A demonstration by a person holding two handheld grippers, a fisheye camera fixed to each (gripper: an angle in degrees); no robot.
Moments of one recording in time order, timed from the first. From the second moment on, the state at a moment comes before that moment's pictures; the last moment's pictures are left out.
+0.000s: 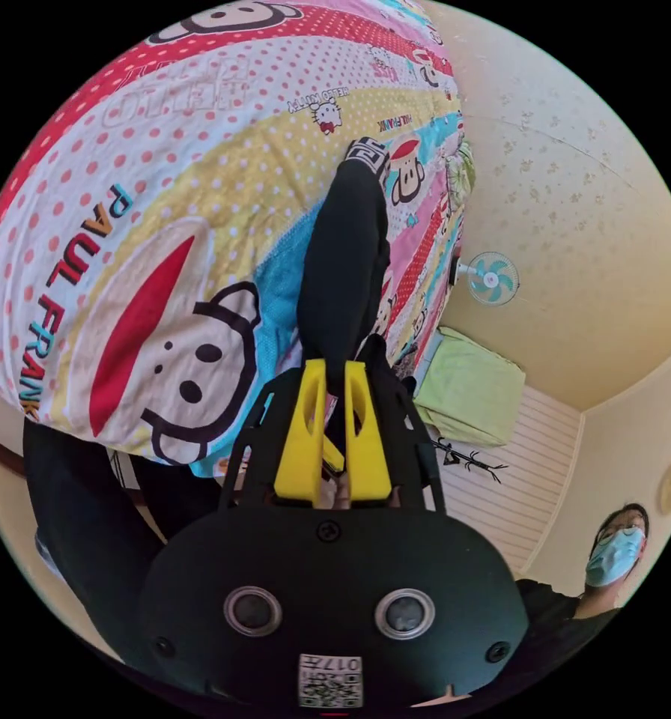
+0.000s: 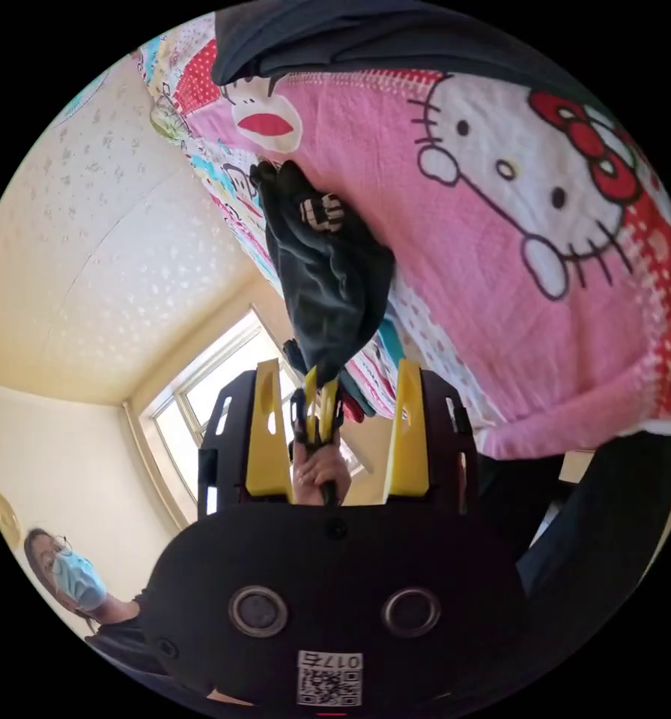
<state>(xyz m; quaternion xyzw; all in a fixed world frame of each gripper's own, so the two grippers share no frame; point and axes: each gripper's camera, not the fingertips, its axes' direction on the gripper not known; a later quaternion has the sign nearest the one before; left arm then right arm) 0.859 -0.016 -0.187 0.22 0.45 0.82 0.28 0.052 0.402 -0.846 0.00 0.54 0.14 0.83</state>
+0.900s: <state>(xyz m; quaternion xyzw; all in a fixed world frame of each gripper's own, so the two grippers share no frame) 0.589 -0.063 -0.176 -0.24 0.43 0.86 0.11 -0.001 0.549 -0.497 -0.20 0.63 -0.14 0.74</state>
